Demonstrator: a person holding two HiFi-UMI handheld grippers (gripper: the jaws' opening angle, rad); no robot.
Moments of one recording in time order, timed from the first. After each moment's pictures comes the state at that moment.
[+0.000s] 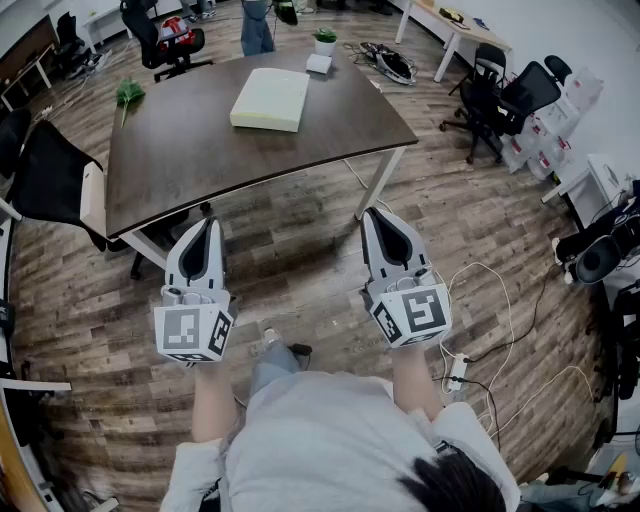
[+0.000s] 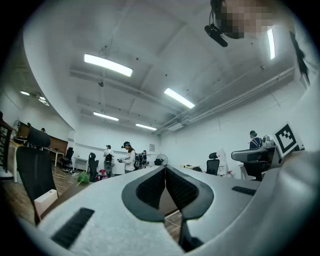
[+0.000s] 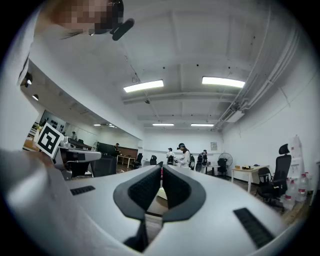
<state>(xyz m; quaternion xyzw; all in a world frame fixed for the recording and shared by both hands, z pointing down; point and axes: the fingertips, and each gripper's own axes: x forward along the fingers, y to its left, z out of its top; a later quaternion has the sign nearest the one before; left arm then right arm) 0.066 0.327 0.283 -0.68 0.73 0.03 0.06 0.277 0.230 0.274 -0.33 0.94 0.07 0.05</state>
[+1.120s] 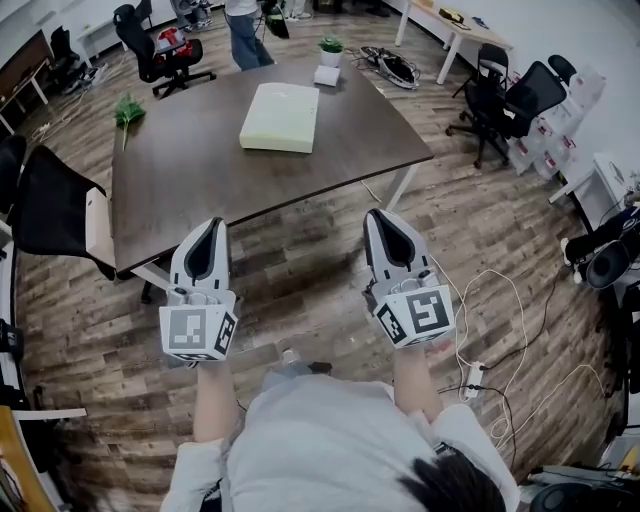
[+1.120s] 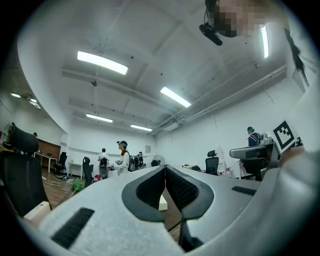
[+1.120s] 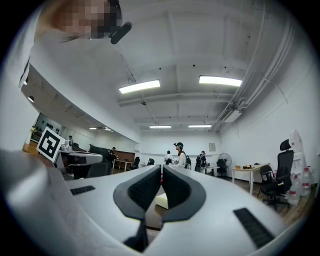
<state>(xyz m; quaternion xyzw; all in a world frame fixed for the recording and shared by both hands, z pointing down) -0.015 0.253 0.278 -0.70 0.71 0.02 0.08 0.196 0.167 0.276 -0.35 0.93 0.05 0.07</state>
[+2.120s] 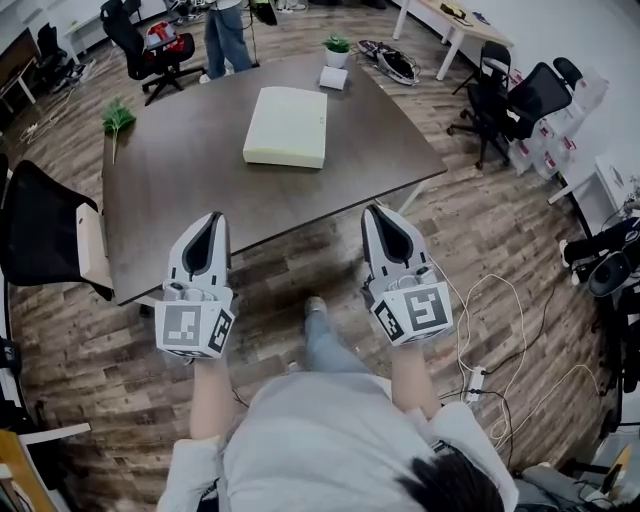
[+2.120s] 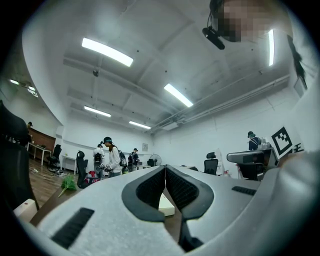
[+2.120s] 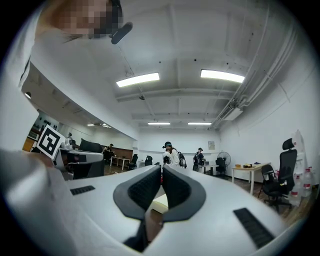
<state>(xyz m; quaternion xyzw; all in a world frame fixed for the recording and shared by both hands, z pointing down) -0.095 0.158 0.287 -0.72 0.69 0.03 0.06 0.111 0.079 0.283 -0.36 0.93 0.06 0.05</state>
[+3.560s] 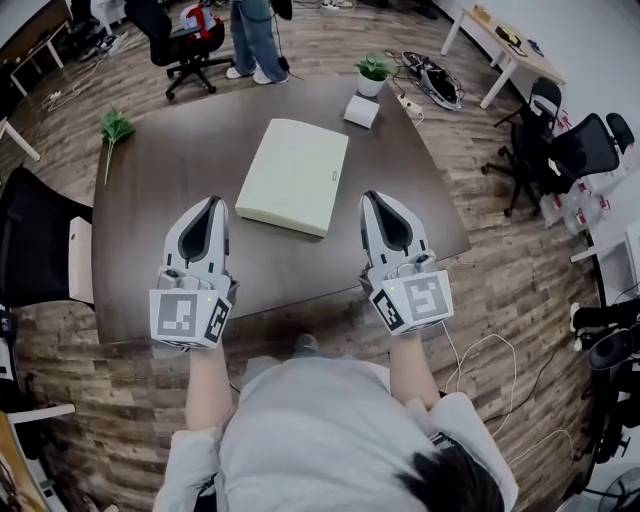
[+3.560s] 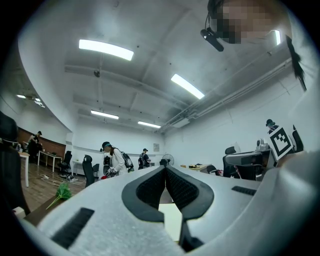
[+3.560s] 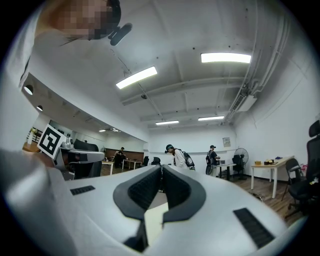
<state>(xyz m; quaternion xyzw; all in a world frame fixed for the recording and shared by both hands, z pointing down) -0.149 -0.085 0.273 -0.67 0.74 0.02 0.08 0.032 -0.195 0.278 -0.27 0.96 0.04 0.06</state>
